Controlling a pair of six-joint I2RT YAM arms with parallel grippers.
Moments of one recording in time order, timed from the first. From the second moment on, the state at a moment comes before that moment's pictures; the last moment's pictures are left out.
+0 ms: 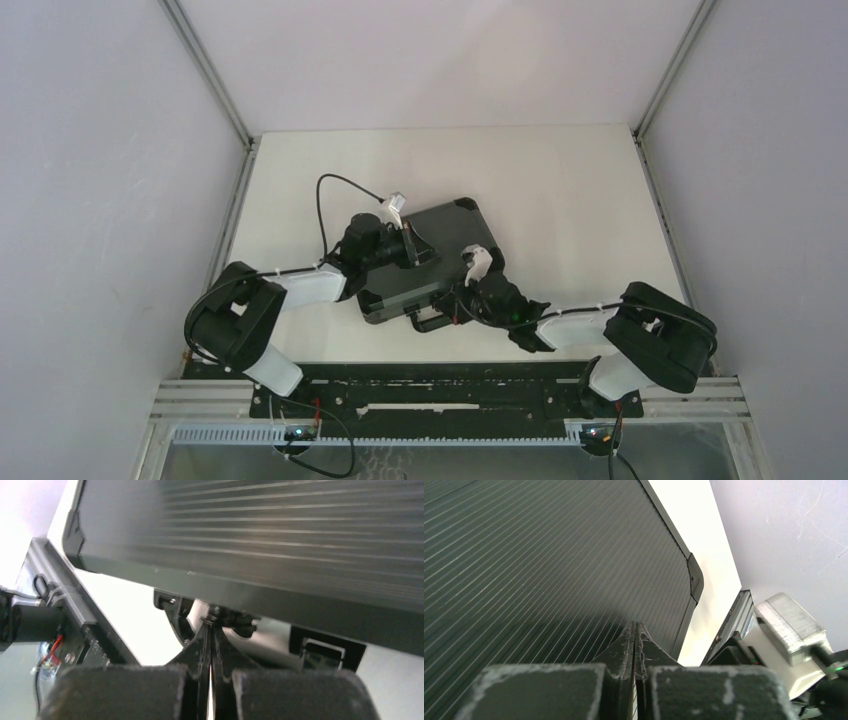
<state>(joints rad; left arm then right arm) -0.56 1.56 0.65 0.54 0.43 -0.73 0.95 1.46 0.38 0.61 -0.01 0.66</state>
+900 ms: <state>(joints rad) -0.55 1.54 0.63 0.54 0.42 -0.72 0.97 1.39 0.49 0.43 0.04 0.55</state>
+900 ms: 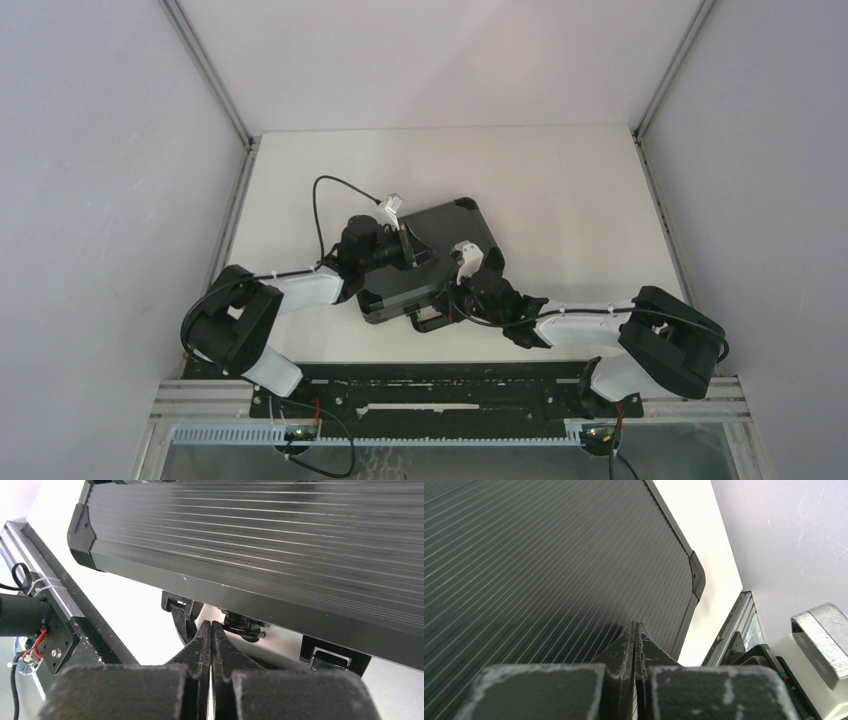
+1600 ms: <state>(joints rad) -0.55 1.53 0.62 0.54 0.43 -0.72 0.94 1.51 0.57 0.40 -0.04 0.53</state>
